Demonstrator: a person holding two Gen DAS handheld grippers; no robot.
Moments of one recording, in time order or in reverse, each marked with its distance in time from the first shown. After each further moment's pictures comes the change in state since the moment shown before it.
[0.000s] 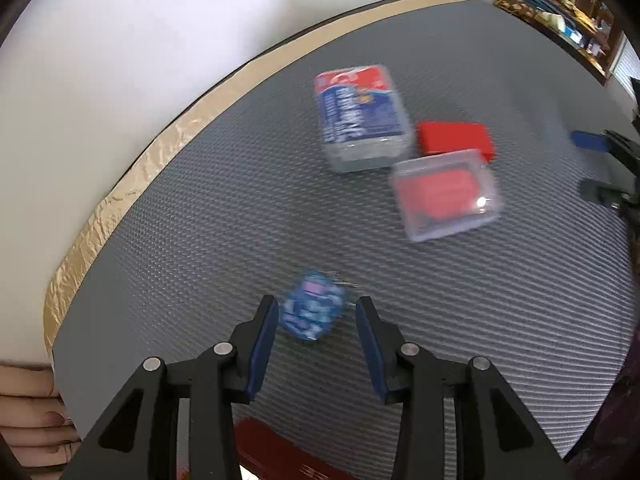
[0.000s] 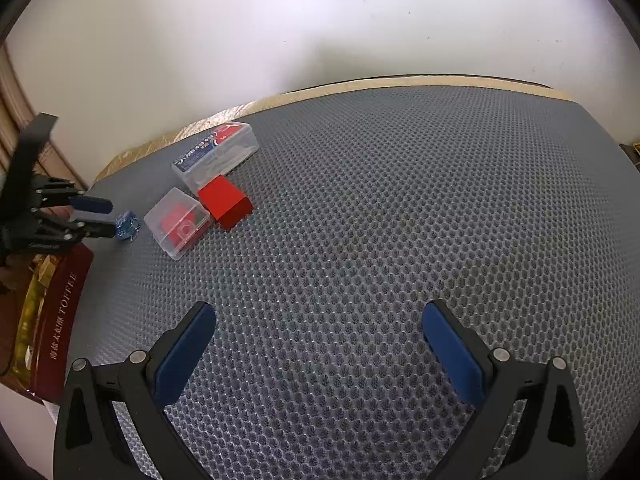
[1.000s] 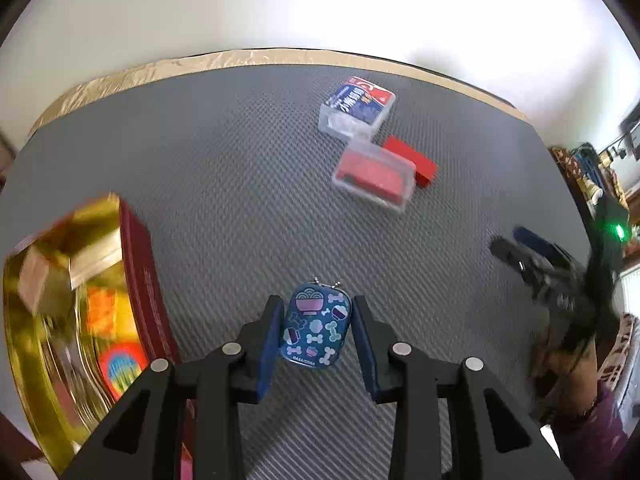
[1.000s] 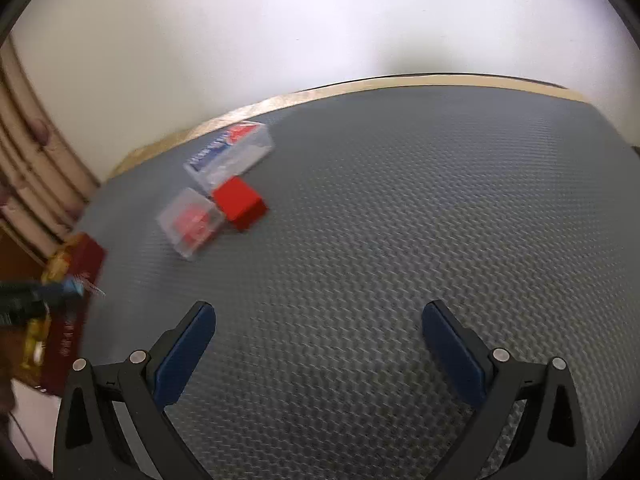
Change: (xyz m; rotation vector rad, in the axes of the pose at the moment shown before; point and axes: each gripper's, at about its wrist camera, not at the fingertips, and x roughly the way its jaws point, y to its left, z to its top) left arm -0.057 -0.051 -0.095 -0.645 -0.112 -0.127; right arm 0.003 0.000 0.012 -0.022 0.027 0.082
